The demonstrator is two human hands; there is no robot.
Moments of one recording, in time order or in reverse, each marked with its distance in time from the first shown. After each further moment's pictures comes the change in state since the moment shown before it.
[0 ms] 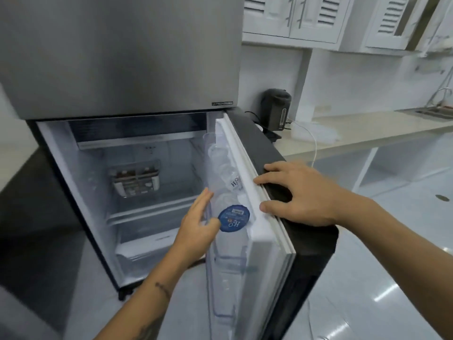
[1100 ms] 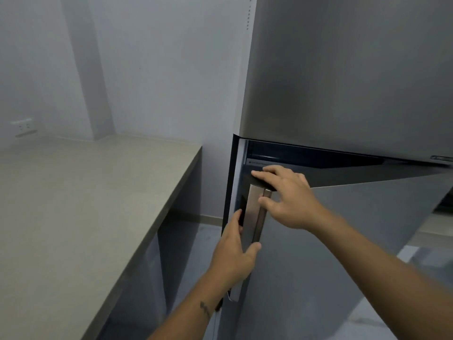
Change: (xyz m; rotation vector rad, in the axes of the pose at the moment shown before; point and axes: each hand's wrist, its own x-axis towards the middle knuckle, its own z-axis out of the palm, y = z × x) left_hand -0.038 -0.126 -0.323 0.158 0.407 -0.192; right_hand 0.291 -0.358 0.111 0.116 0.235 -0.494
